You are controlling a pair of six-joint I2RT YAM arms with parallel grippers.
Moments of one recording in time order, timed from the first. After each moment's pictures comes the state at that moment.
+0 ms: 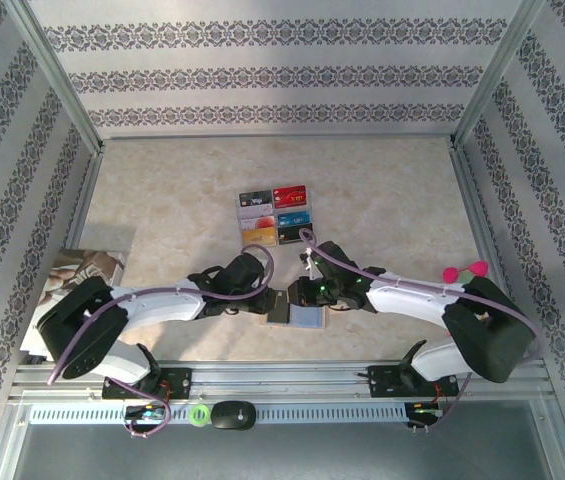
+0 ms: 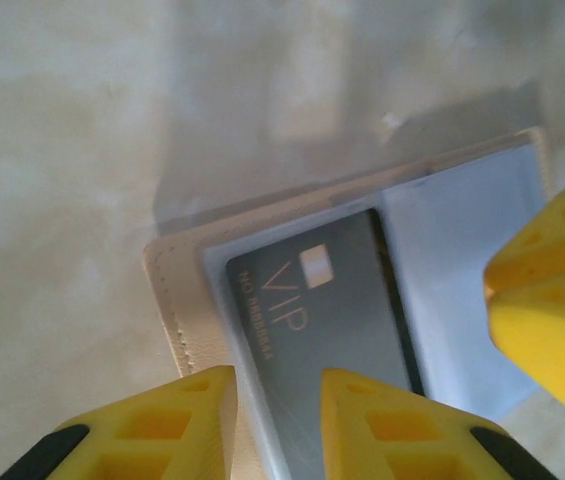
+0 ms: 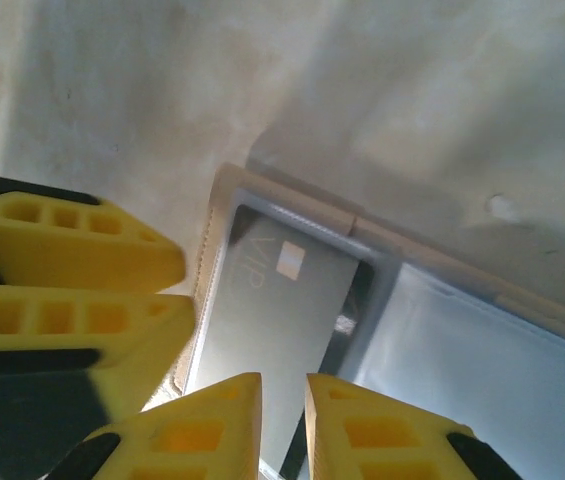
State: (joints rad) left arm -0.84 1.47 0.63 -0.12 0.11 -0.64; right arm 0.76 1.41 0.59 -0.09 -0.38 0.76
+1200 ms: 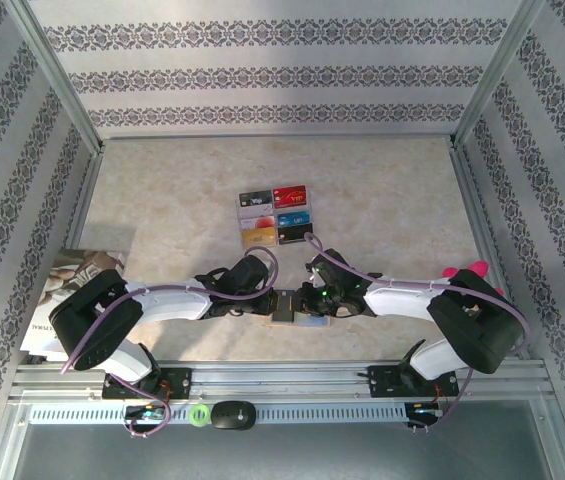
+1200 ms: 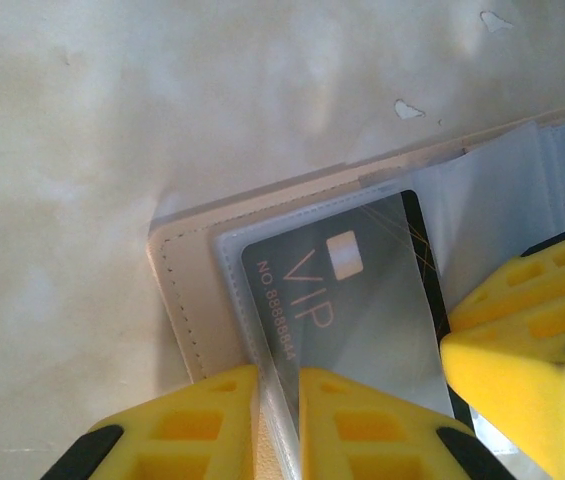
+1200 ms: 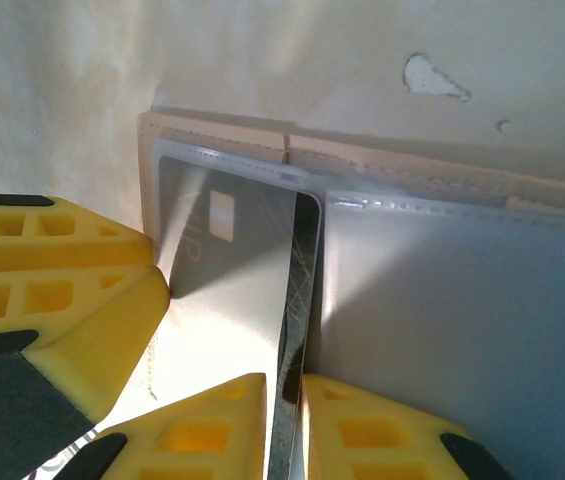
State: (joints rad) left arm -0.85 1.53 0.63 -0.05 0.13 -0.69; right arm 0.75 1.47 0.51 0.00 -0.44 0.92
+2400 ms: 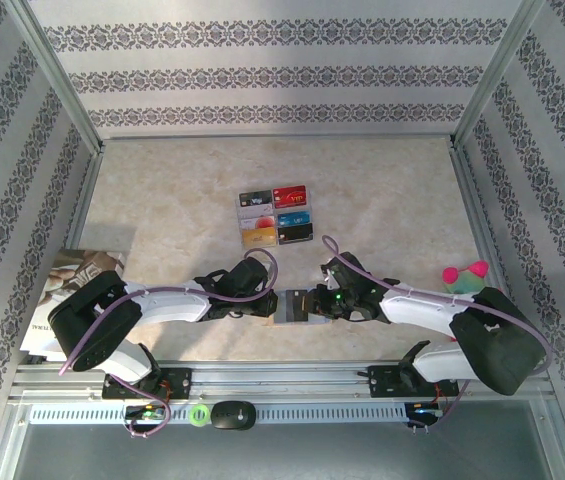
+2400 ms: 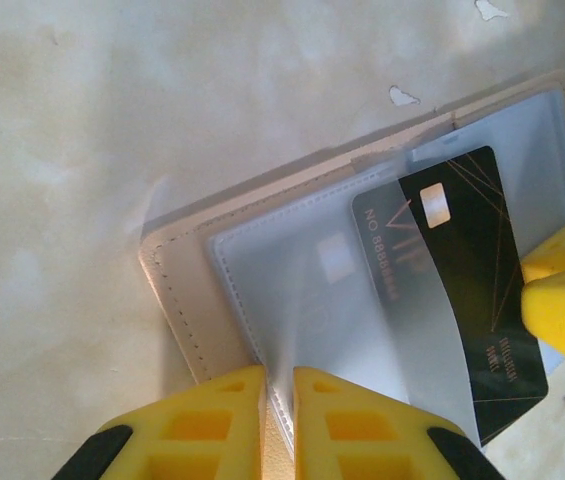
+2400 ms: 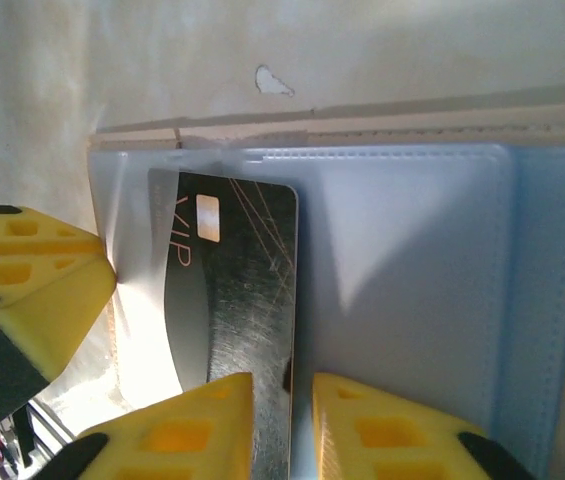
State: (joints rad) left arm -0.86 1.52 0.61 -0.03 0.13 -0.70; right arm 0.68 1.32 0.43 -0.07 -0.40 0.88
